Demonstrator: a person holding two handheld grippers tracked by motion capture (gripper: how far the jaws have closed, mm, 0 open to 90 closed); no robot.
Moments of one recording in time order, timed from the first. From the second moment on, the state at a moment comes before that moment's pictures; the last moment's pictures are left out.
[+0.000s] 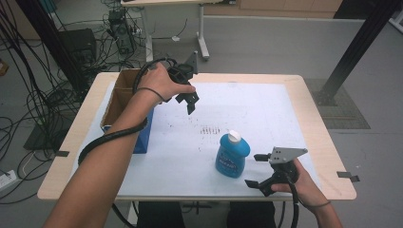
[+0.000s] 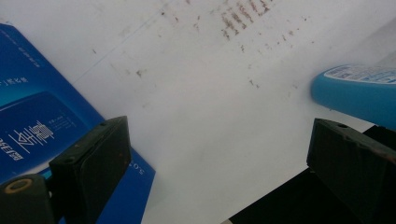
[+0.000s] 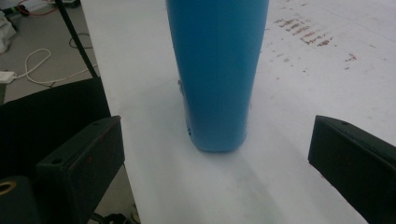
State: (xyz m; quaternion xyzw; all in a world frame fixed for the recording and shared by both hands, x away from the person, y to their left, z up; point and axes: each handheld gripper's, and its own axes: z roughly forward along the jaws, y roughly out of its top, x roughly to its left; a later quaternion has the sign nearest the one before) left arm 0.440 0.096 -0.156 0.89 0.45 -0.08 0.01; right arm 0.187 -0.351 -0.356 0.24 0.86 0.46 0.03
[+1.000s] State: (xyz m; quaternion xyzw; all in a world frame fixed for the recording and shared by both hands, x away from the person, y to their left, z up) left arm 0.438 0.093 -0.156 0.89 0.45 -0.08 0.01; right arm 0.190 -0.334 -0.367 0.23 0.85 0.47 0.04
